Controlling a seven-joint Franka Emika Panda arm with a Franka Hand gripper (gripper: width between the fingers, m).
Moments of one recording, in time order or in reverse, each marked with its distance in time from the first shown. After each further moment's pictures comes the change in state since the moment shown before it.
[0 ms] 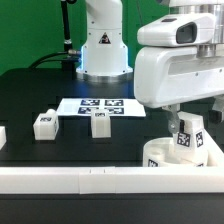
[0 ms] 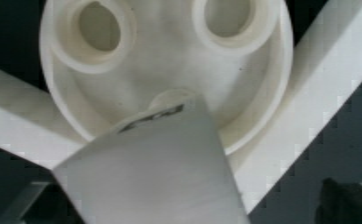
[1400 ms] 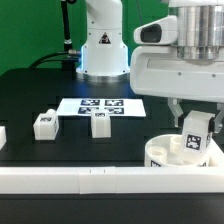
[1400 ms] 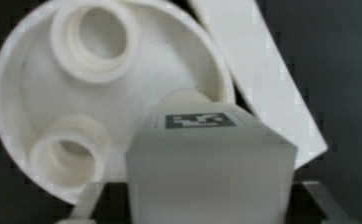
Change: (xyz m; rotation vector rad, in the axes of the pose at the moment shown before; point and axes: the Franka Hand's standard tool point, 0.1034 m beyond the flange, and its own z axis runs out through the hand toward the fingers) arm 0.007 0.003 0.001 0.026 -0.034 1.264
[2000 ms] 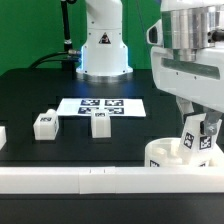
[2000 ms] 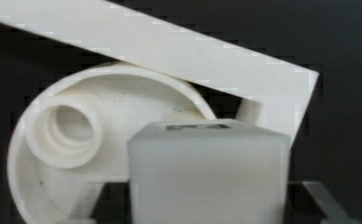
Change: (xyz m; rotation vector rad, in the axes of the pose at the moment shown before) arm -0.002 -0.001 0.001 0.040 -0.043 0.536
